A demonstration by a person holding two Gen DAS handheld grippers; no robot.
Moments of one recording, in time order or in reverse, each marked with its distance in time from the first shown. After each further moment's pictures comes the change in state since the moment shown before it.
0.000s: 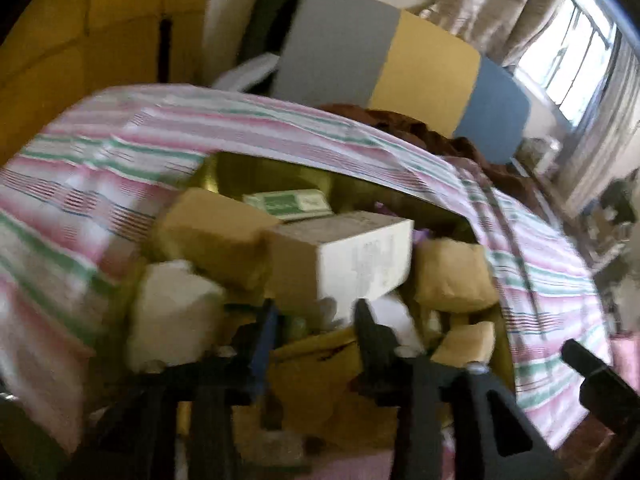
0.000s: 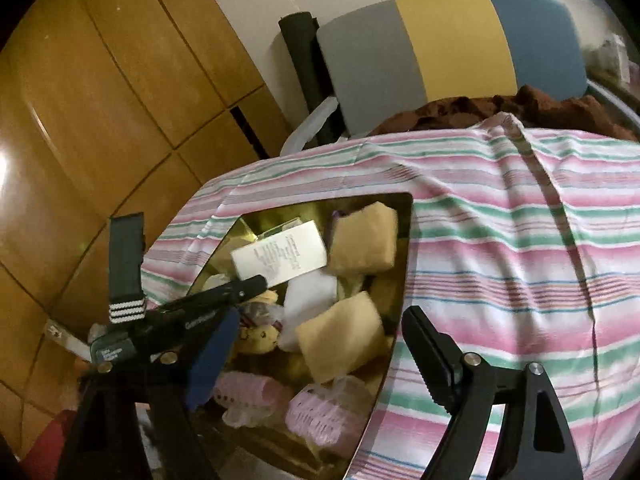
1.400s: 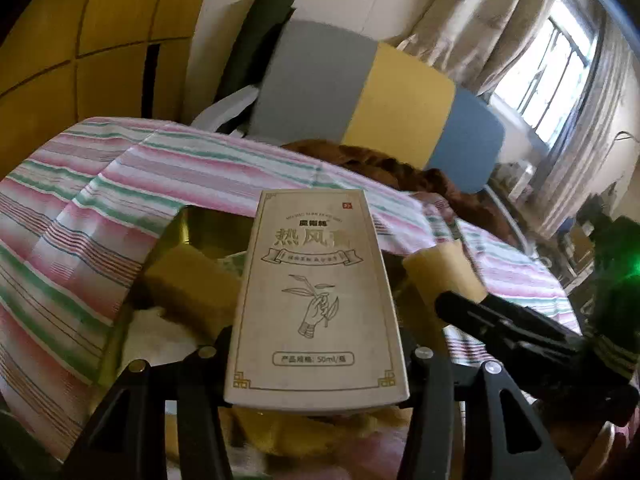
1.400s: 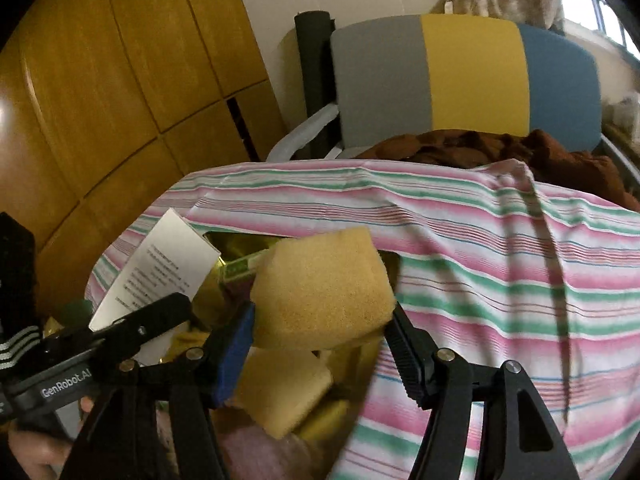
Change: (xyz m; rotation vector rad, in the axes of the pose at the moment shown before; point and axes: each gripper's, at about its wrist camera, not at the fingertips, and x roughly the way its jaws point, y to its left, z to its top) left arm -0.012 -0.011 0.023 -0.011 -0.079 -0.125; right arm 0.062 0.003 0.061 -0.157 0.006 -0.086
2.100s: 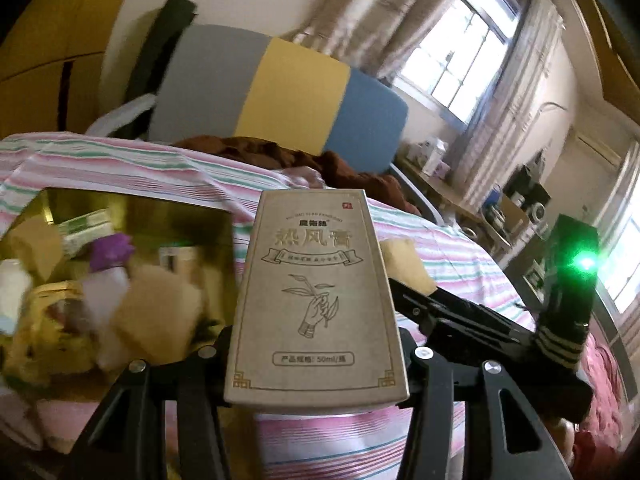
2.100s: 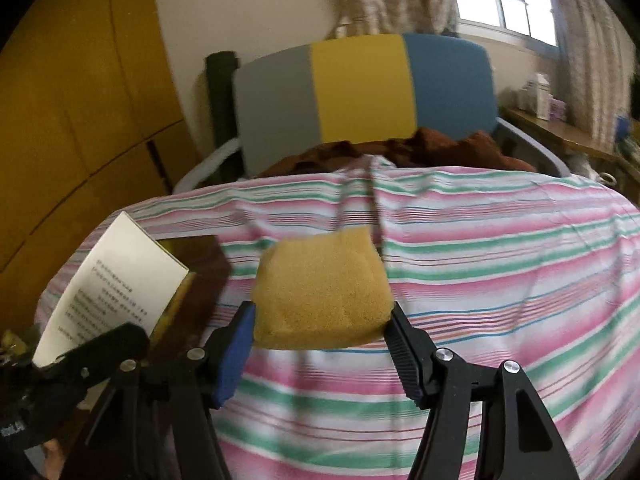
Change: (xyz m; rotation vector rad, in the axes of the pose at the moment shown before) left arm -0.021 -0.136 -0.069 0.111 -0.045 -0.259; right arm -0.106 -0.110 -0.072 0.116 -0.136 -0.222
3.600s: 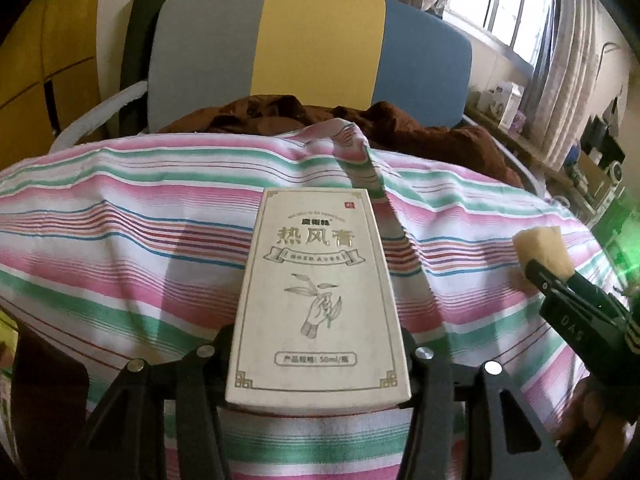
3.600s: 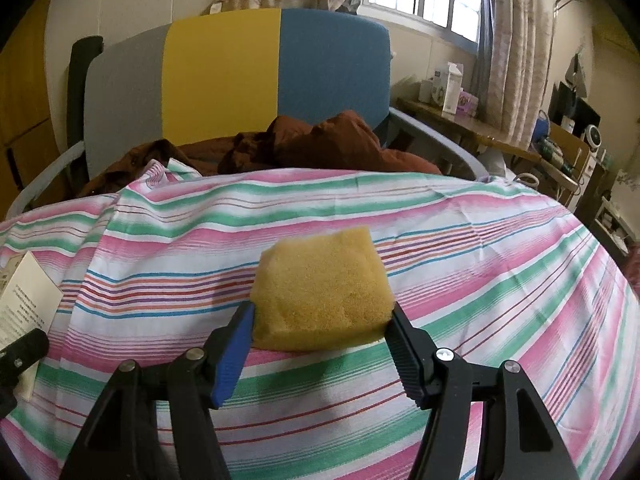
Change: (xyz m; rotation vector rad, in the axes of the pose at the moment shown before) left arm 0.269 -0.040 0.053 0.080 0.123 0.258; right arm 0.155 -0.210 0.071 0.042 -0.005 -0.476
